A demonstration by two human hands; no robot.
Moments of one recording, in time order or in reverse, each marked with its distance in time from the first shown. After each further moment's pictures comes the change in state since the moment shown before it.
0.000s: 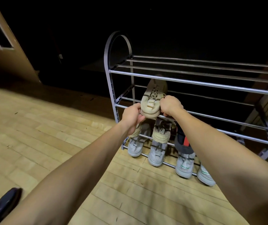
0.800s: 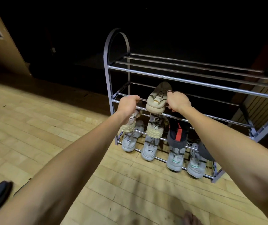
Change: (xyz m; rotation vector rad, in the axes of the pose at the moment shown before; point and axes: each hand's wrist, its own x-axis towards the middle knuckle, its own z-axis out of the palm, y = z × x) left_hand -0.005 0.016 -0.005 0.338 0.086 0.121; right_hand -0.007 0.029 -0.029 0.025 0.109 -0.064
